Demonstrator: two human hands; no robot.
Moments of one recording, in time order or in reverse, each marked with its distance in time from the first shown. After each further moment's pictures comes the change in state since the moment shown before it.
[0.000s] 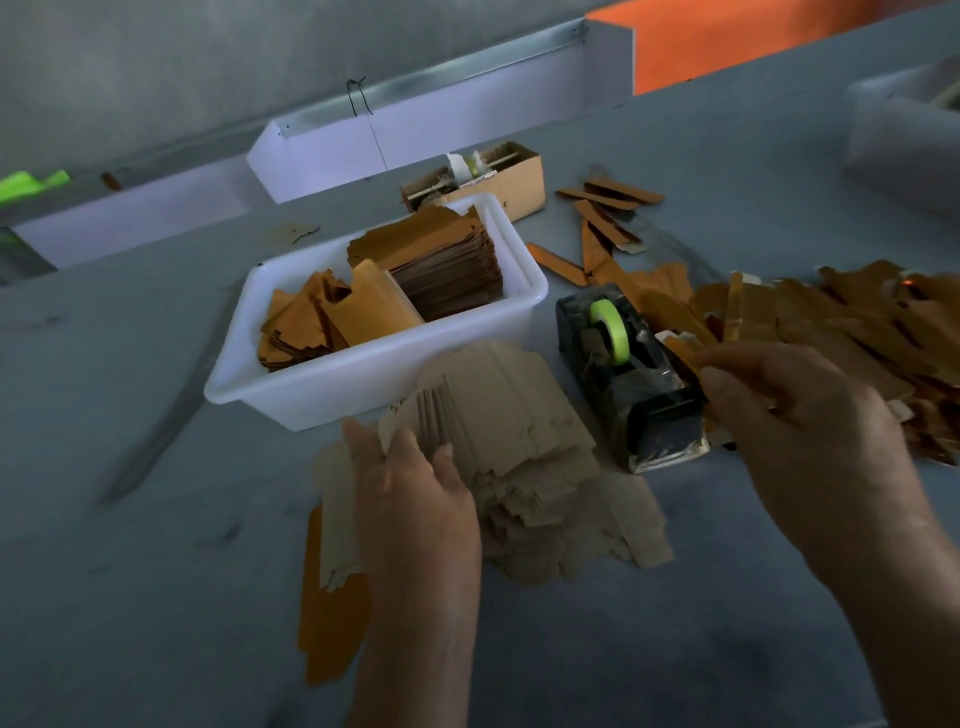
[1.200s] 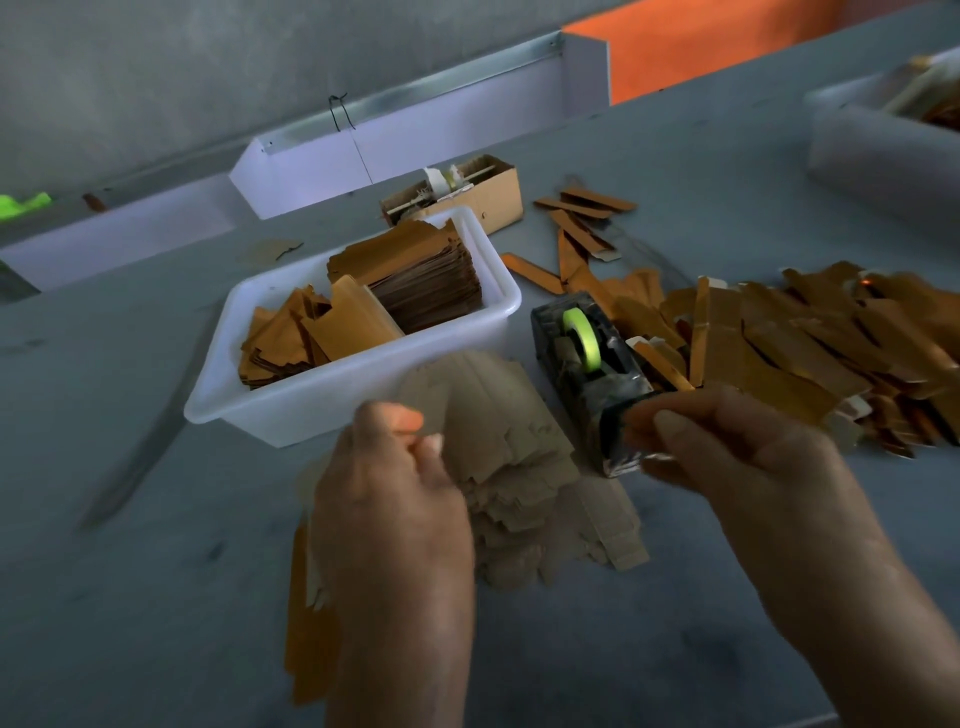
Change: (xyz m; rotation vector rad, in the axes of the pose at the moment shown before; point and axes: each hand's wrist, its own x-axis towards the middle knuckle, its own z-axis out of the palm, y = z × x) left_hand -0.012 0.024 -0.024 -0.160 0.262 0.174; right_hand -0.024 -0.012 -0.006 0.478 -0.196 0.244
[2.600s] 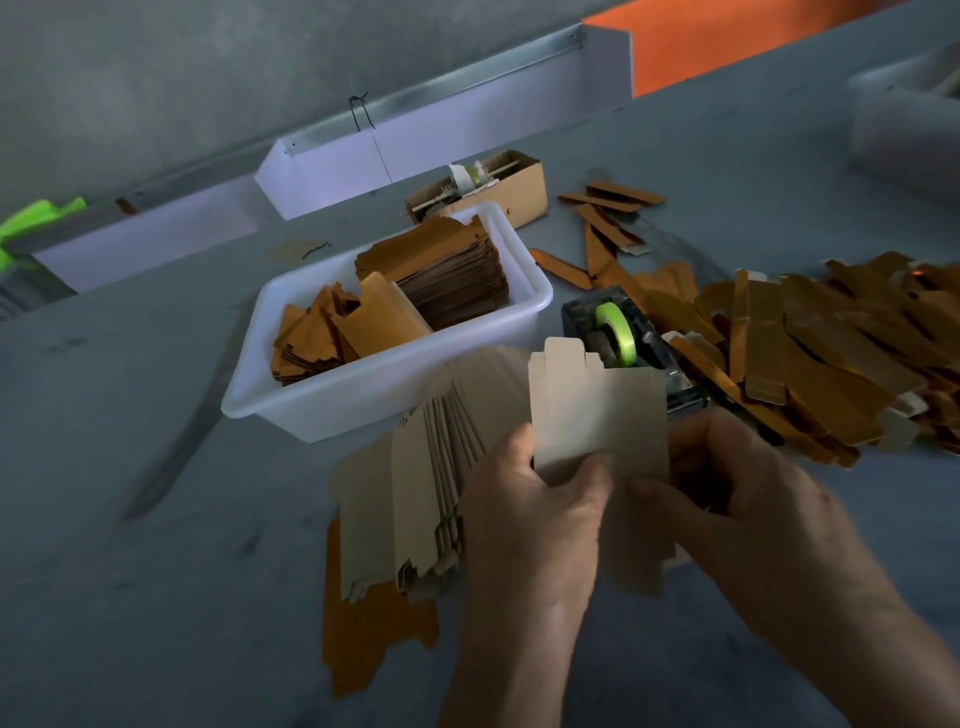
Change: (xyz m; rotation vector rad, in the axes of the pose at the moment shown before) left_hand -0.020 0.012 0.023 -0.636 -0.457 -0.243; right_hand -0.013 0.005 0.020 -0.414 -0.060 -0.055
